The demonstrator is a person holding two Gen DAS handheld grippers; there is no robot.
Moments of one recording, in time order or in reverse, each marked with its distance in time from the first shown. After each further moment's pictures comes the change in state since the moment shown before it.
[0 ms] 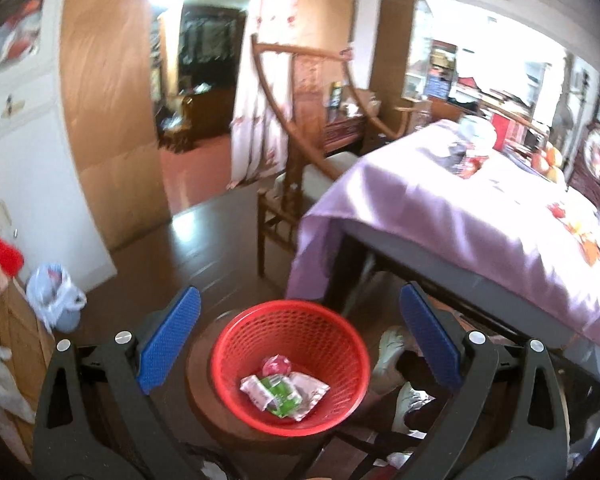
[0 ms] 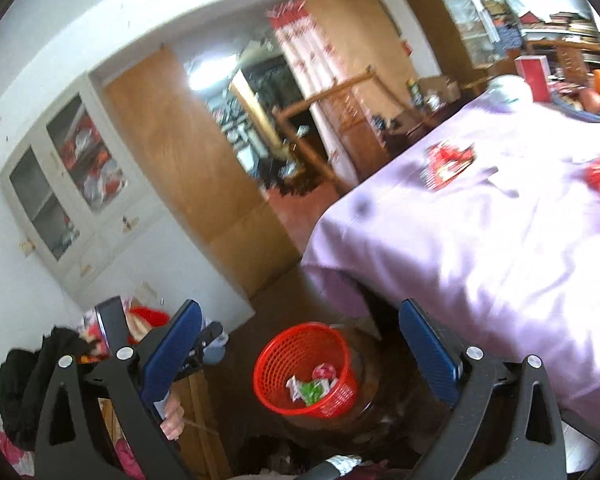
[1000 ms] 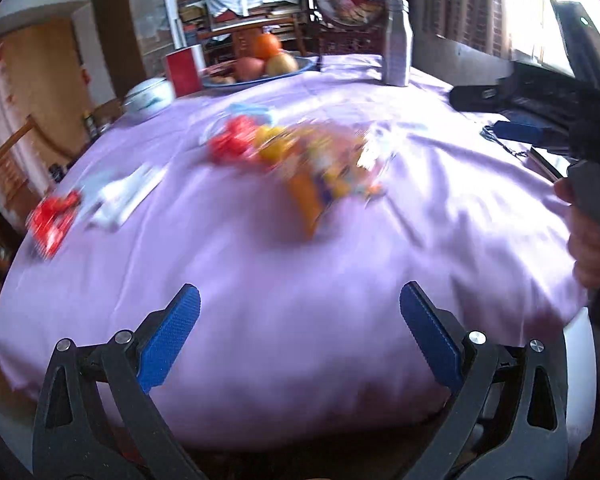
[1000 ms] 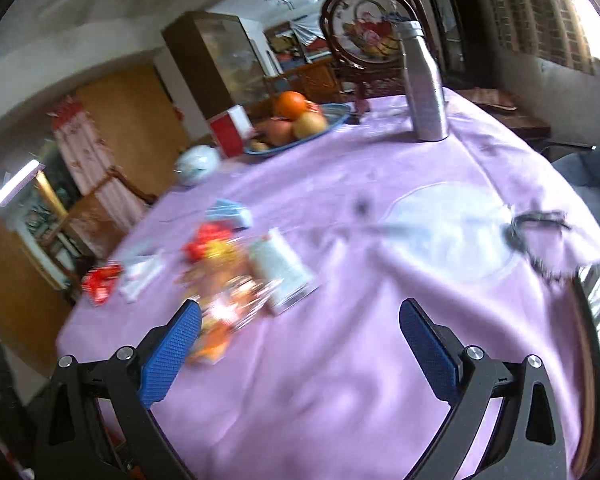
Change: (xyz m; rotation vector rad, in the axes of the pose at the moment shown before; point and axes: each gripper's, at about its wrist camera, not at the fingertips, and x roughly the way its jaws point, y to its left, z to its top) left arm 0.058 -0.464 -0.001 0.670 0.158 -0.528; right arm -0.195 -0.329 0.025 0.322 -0.189 -0.698
